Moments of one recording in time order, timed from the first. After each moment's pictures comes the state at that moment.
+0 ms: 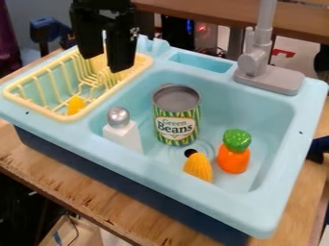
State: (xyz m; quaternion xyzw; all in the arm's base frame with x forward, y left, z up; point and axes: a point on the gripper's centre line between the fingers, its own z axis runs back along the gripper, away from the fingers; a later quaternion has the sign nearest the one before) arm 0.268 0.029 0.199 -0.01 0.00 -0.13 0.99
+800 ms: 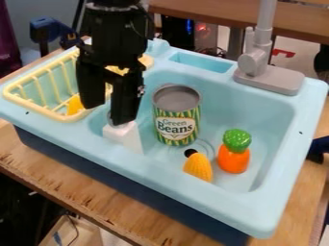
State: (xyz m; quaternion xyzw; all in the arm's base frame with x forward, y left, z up) arm 0.243 0.012 0.152 -0.01 0.08 -0.12 0.99
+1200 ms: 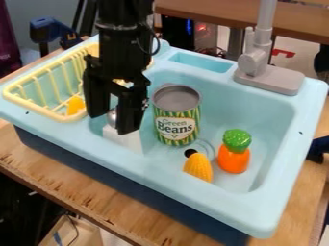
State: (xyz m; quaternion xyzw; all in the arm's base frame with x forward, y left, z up) arm 0.252 0.013 0.133 0.00 0.07 -0.12 0.99
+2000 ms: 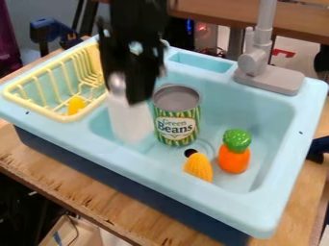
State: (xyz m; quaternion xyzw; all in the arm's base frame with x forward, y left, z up) arm 0.255 -0.005 0.179 0.00 0.02 -0.14 0.99
